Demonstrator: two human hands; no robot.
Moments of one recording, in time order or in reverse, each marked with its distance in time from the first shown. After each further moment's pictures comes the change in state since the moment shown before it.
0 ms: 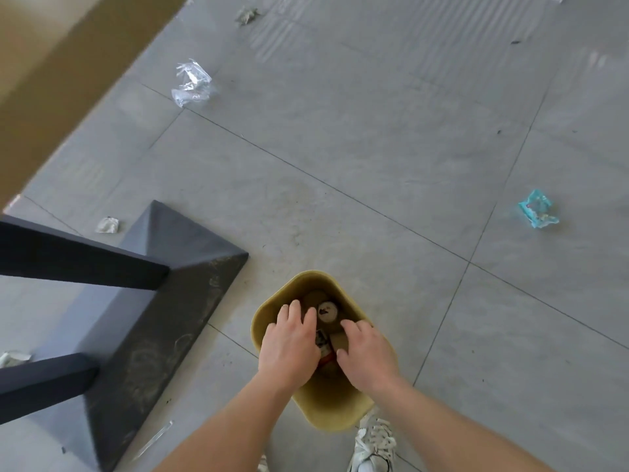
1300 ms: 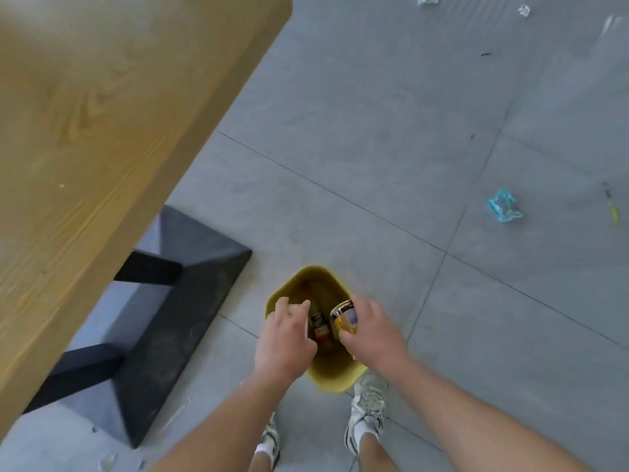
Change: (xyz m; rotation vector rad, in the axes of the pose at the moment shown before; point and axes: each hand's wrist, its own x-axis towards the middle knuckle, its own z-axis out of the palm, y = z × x) left_hand -0.235 0.000 -0.278 -0.329 0.139 0.027; right_hand -0.263 -0.166 -0.219 0.017 0.207 0.051
